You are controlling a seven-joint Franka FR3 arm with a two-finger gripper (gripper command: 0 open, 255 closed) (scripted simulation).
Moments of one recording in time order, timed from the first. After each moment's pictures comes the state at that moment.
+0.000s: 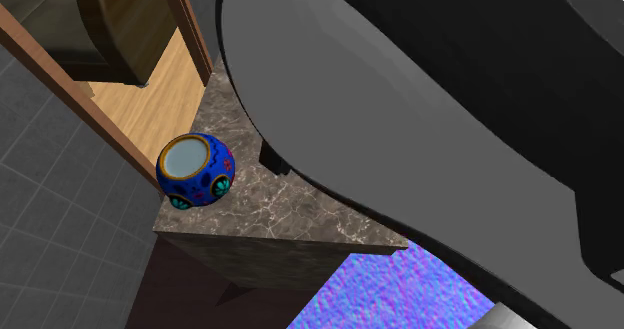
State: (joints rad) arm -0.02 -0.74 -0.14 -2.36 0.01 1.78 -0.30
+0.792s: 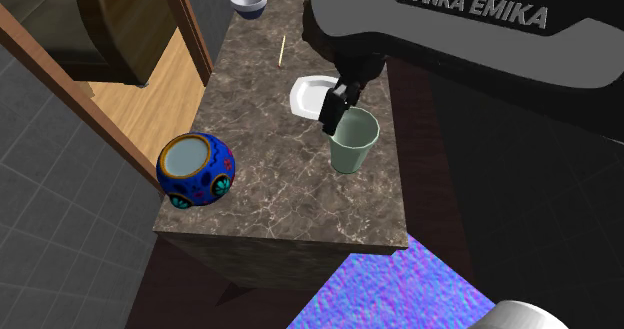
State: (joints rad) arm -0.03 -0.42 -0.42 -2.26 -0.01 1.87 -0.65
